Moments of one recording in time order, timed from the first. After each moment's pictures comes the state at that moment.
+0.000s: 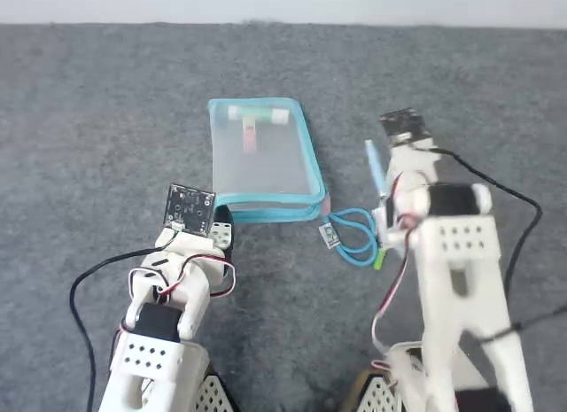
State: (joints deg) left arm 4.5 -79.2 91.0 33.7 1.6; right arm -8.2 -33.0 33.4 81.1 12.2
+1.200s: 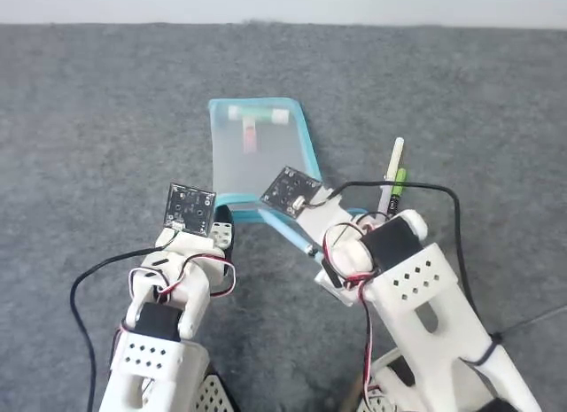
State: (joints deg) left arm 4.5 -79.2 91.0 33.7 1.6; right arm -33.7 -38.7 34.6 90.2 21.1
